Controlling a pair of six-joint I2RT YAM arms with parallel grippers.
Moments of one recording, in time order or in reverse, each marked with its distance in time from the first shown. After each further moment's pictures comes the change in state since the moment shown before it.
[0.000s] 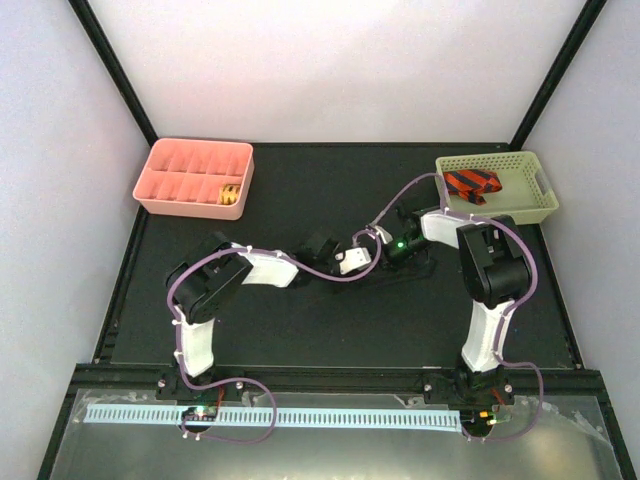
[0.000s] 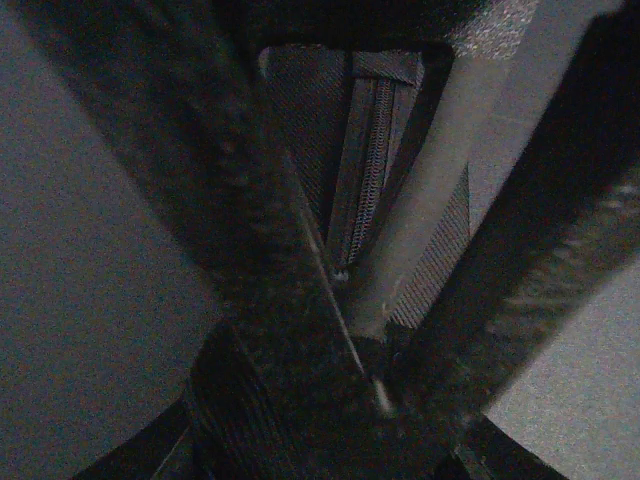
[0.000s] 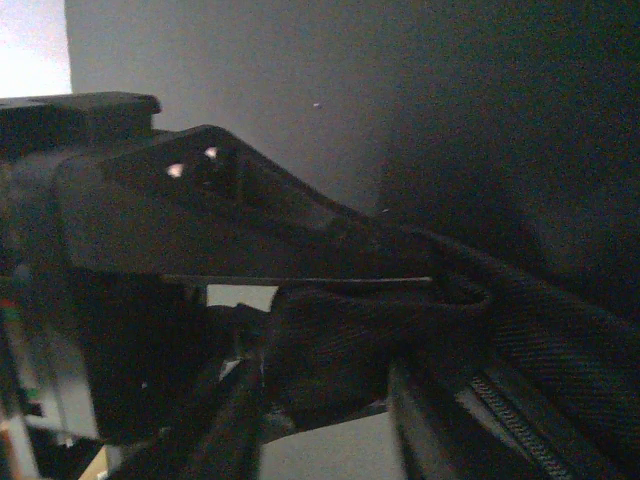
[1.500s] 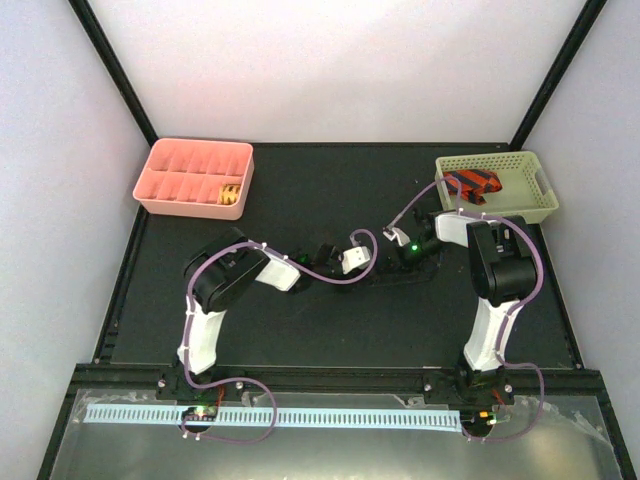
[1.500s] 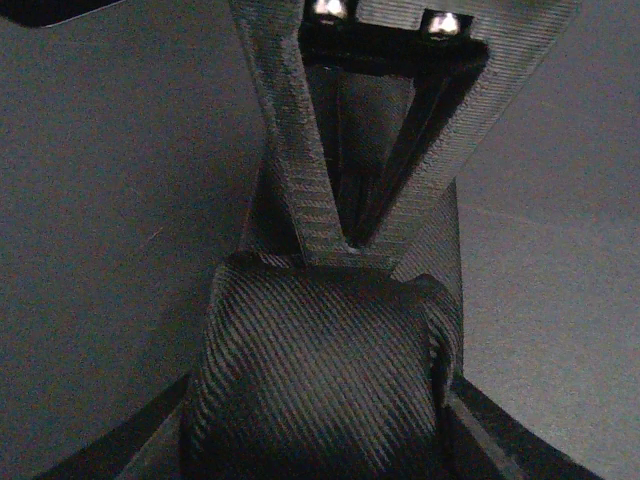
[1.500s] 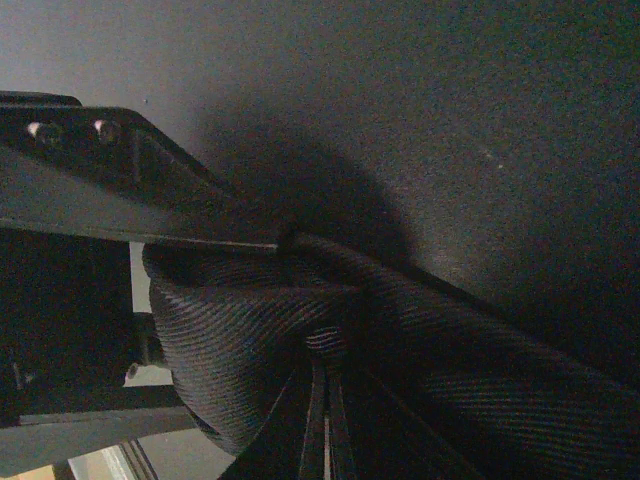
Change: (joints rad) left arm 0.014 0.129 -0.036 0.354 0.164 -0.091; right arm -0.108 0.005 -0.051 0.006 0.139 -0.041
